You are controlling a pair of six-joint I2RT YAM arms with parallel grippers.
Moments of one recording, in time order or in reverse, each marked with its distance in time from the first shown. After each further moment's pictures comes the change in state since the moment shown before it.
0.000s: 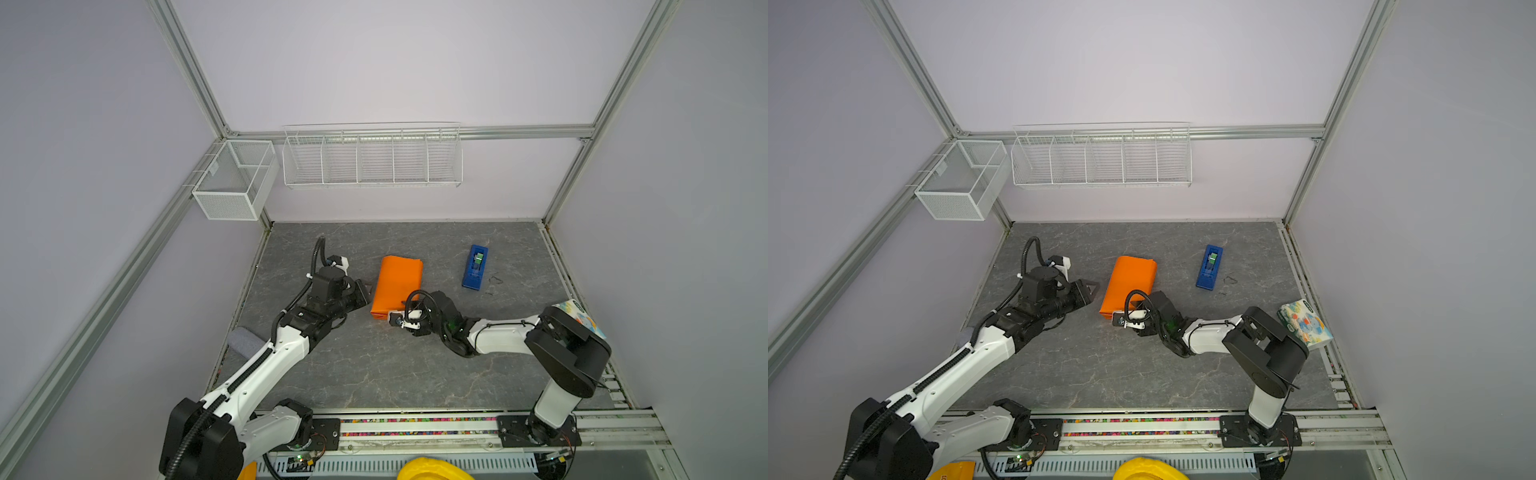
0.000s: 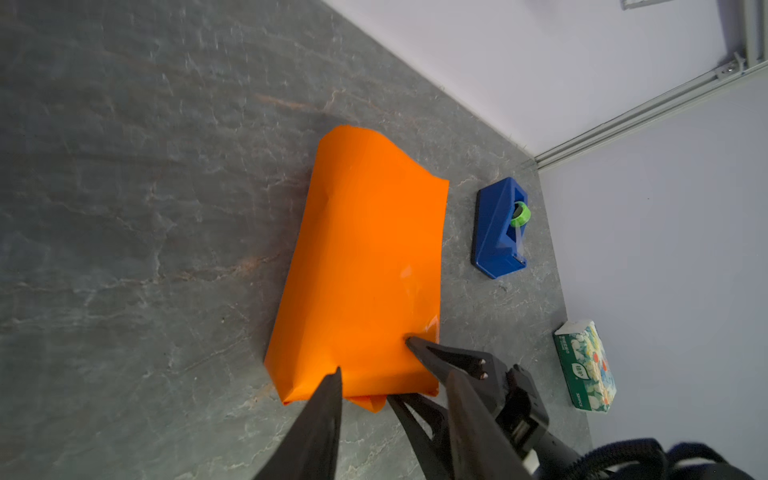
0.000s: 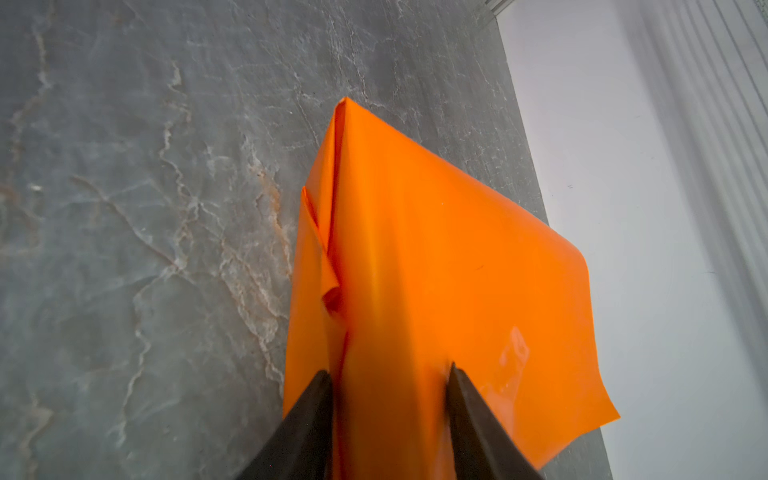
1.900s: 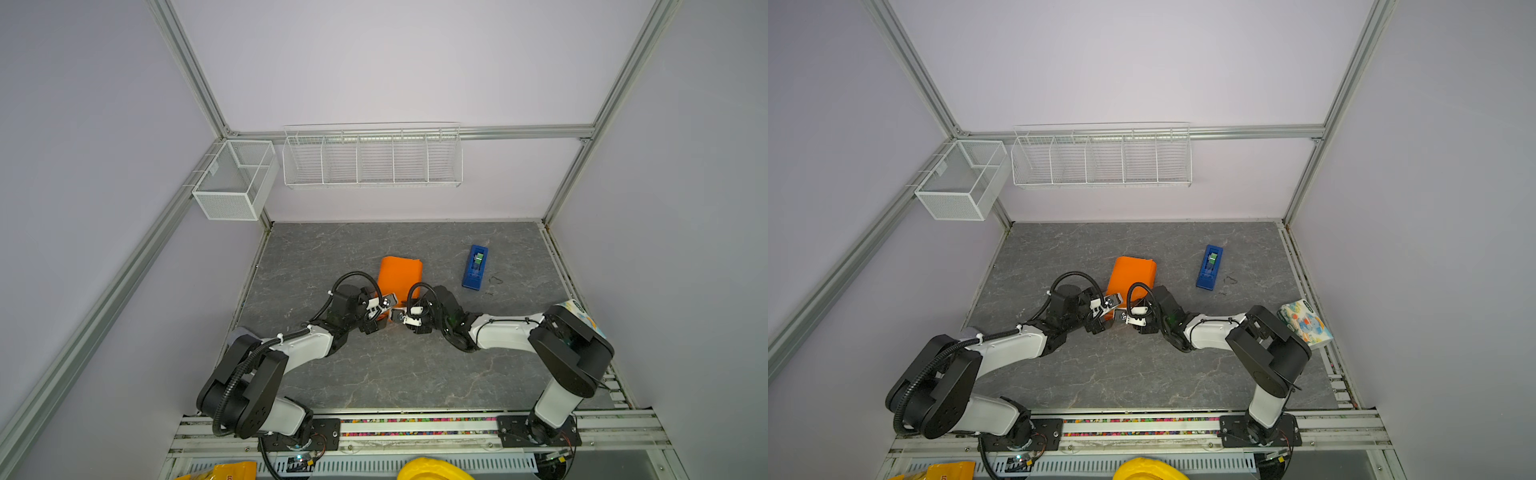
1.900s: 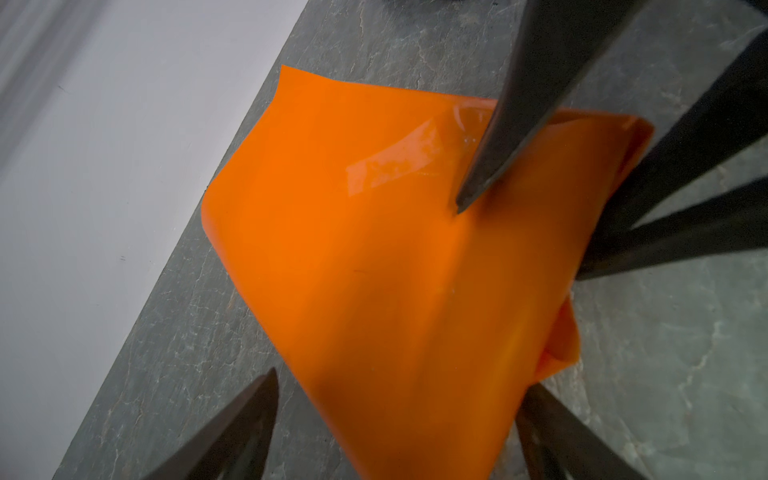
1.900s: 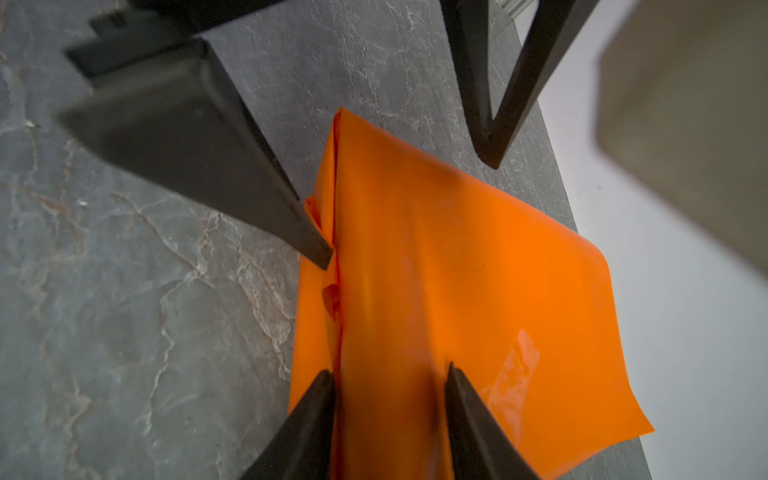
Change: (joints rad) left arm -0.042 0.338 -0.256 0.554 0.062 1.438; right arm -0.032 0.002 0.037 -0.065 -0.085 0.032
